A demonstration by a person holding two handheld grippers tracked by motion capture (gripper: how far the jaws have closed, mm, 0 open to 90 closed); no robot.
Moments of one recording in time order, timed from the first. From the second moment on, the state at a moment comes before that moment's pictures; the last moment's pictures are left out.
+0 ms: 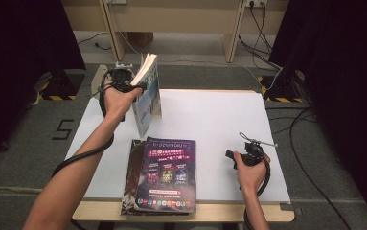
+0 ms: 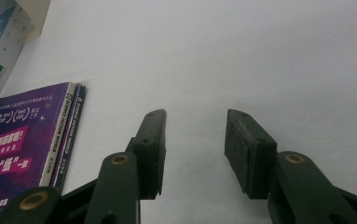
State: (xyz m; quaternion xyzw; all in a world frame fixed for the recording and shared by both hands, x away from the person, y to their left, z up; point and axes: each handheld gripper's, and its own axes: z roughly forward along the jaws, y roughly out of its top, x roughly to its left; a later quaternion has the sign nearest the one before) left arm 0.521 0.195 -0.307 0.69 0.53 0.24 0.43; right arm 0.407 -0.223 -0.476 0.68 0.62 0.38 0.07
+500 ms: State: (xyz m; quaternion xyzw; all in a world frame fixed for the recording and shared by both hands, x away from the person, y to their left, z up) left arm 0.520 0.191 -0.313 0.69 0.54 0.25 0.41; right arm 0.406 -0.224 -0.476 0.68 0.62 0.38 0.06
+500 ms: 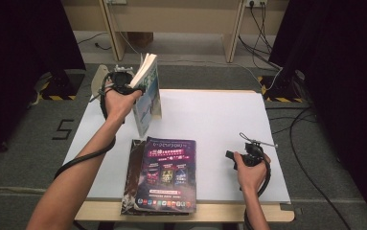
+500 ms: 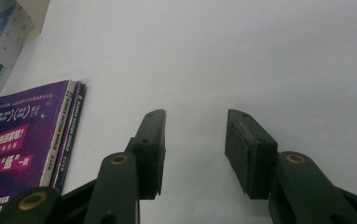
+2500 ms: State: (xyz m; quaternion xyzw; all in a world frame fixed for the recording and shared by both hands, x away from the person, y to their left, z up) left arm 0.531 0.180 -0.326 0.68 0.53 0.25 0.45; right arm 0.406 -0.225 -0.478 0.69 0.62 0.38 0.06
